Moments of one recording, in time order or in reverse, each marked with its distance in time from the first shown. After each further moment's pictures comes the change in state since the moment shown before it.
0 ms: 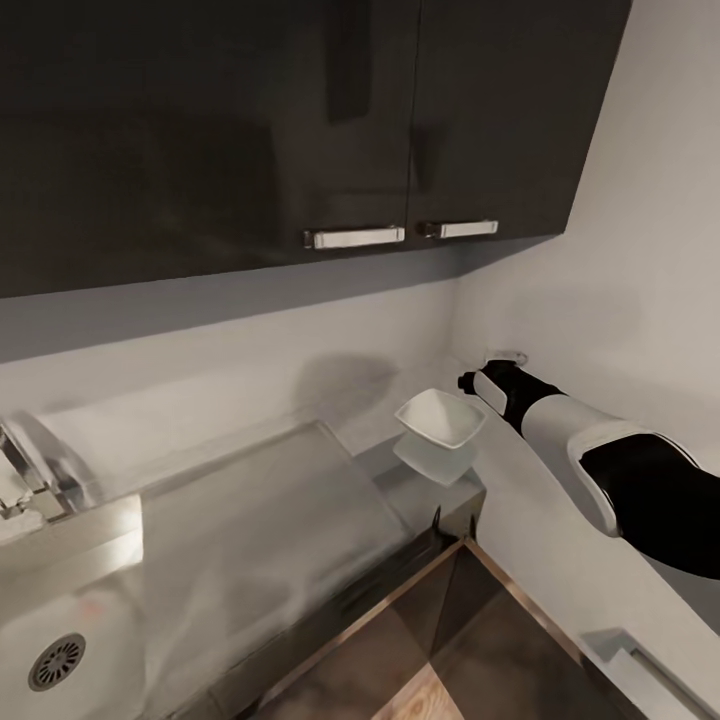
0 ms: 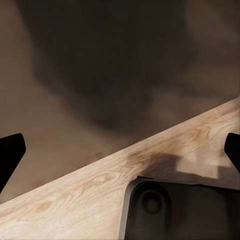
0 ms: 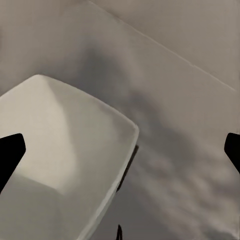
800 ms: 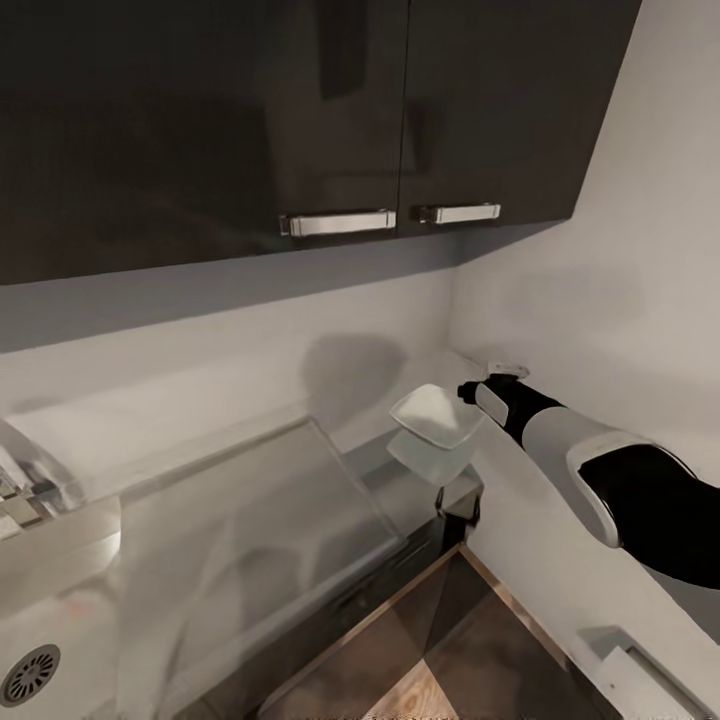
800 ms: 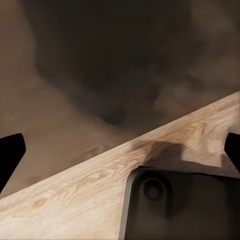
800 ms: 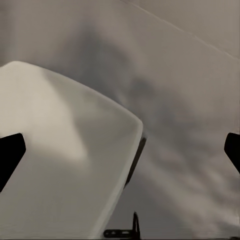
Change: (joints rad) left arm 0.000 0.000 0.000 0.001 0.000 0.000 0.000; right arm 0.036 -0.006 0.000 0.018 -0.059 -0.067 0.021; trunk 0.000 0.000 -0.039
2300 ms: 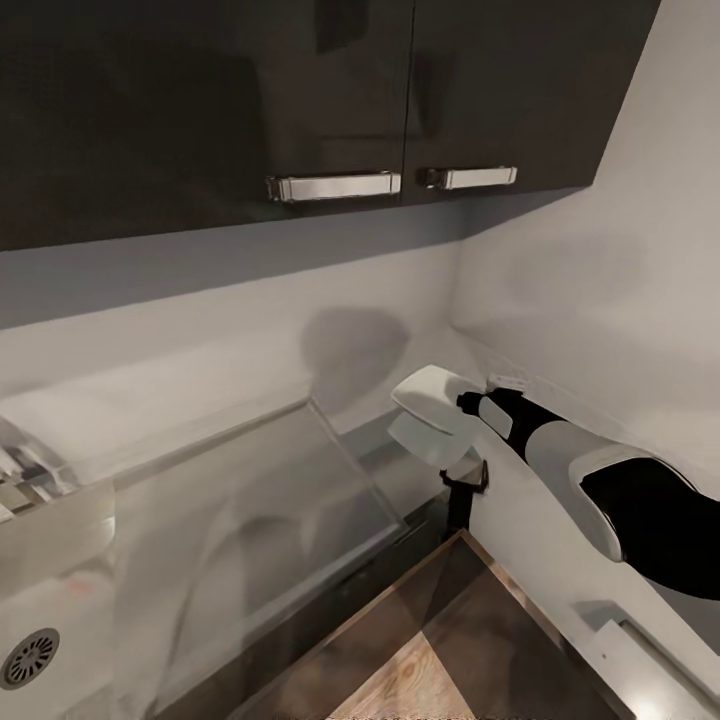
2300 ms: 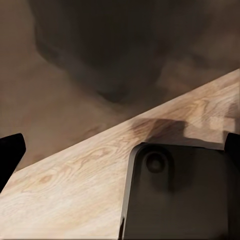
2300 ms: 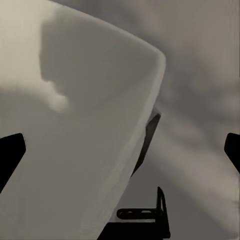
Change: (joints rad) left arm 0.000 -0.003 0.000 0.015 0.000 0.001 0.000; right arm 0.046 -0.014 -0.001 0.004 -0.063 -0.056 0.058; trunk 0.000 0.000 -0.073
